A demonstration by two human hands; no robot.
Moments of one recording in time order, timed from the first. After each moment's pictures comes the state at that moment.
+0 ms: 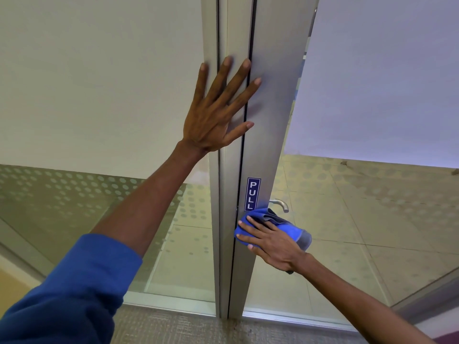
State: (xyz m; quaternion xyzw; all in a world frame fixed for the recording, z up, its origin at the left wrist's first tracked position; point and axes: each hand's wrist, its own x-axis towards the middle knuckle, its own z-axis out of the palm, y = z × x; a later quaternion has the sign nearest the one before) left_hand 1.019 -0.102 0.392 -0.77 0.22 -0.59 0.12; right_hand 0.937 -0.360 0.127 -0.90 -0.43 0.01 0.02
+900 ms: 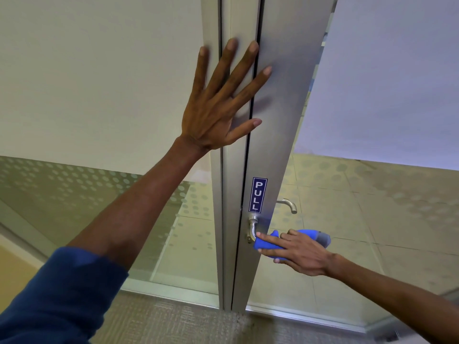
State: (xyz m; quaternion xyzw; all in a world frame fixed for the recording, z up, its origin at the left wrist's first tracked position) left_hand 1.025 -0.103 0.387 -0.76 0.21 -0.60 0.13; right_hand 0.966 -0.419 0.109 -0.83 -0.56 -0.08 -0.03
